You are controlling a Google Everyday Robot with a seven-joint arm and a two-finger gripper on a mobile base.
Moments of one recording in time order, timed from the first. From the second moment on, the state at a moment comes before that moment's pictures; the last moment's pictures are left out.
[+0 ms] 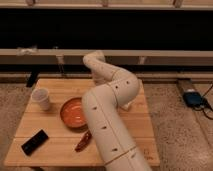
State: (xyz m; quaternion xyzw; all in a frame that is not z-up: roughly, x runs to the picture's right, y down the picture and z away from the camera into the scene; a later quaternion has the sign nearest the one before) arm 0.003 0.034 0.975 -0.23 -0.40 -0.86 0.21
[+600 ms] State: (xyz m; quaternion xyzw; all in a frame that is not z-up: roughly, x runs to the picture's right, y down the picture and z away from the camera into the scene) arm -0.015 0.004 0.936 -0.16 -0.36 -0.89 0.22
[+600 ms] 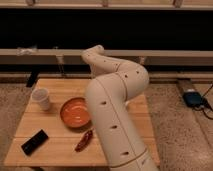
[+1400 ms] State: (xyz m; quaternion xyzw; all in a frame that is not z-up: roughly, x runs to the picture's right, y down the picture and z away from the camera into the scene) arm -0.045 -0.031 0.891 -0.04 -0.31 -0.92 0.24
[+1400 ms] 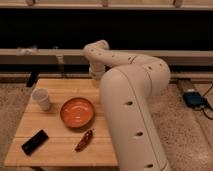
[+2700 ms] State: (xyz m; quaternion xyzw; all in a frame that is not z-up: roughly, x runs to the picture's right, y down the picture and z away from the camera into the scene) arm -0.055 -0.065 0.847 0.25 -0.24 -0.92 0.19
